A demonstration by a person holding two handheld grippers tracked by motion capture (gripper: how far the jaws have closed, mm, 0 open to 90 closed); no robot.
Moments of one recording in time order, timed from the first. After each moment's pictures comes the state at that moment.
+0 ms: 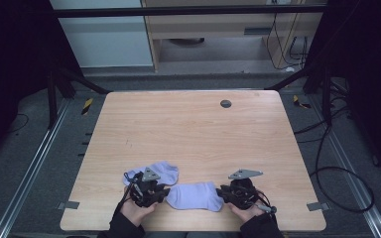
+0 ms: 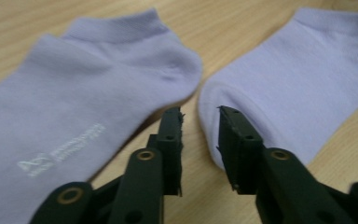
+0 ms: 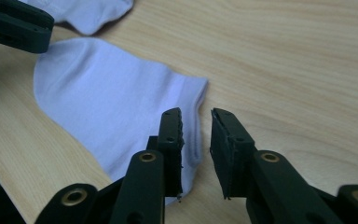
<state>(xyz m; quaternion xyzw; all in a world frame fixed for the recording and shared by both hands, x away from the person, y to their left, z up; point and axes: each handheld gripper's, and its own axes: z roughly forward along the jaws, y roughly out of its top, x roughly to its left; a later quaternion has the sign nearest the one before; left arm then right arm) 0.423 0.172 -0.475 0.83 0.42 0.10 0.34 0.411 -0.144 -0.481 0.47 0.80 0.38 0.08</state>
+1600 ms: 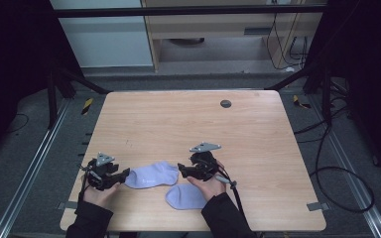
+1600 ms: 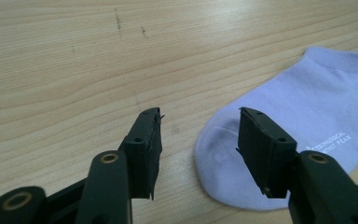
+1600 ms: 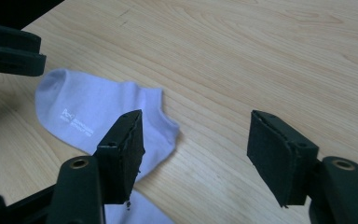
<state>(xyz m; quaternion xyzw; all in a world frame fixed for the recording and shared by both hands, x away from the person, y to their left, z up) 0.459 0.285 -0.471 0.76 0.52 0.21 0.33 0.479 -0.037 -0.451 0.43 0.79 0.42 0.13</state>
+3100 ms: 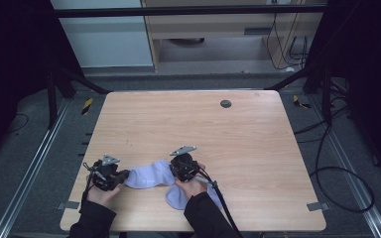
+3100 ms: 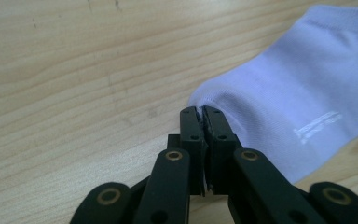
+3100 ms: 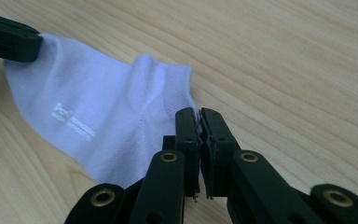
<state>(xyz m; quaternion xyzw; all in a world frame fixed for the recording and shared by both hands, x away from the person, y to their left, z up) 0.459 0.277 -0.472 0.78 0.51 0.17 0.32 0.491 0.013 -0.479 0.42 0.82 0.38 0.12</state>
